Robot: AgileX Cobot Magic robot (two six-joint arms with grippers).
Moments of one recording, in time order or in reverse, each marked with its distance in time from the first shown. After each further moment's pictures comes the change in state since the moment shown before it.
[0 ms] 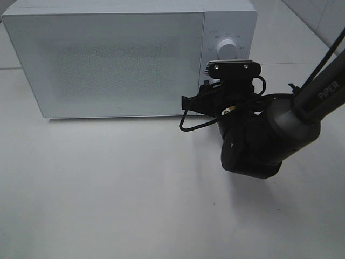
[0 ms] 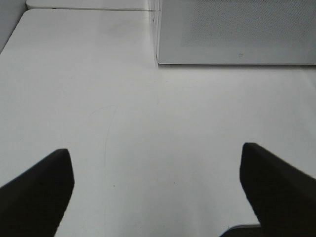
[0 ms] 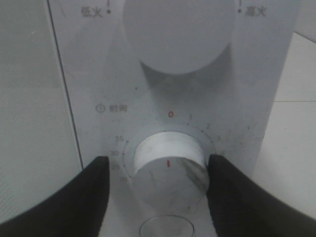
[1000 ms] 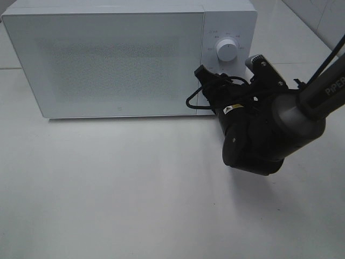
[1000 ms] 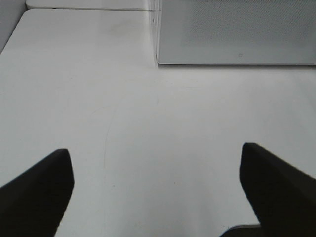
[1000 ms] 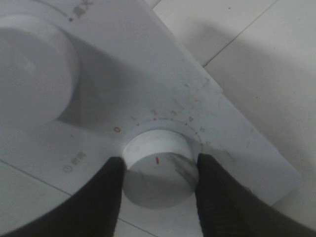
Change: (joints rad) left arm 0.000 0.000 0.000 0.000 0.000 0.000; right arm -0.002 -0.033 0.001 0.022 0.038 0.791
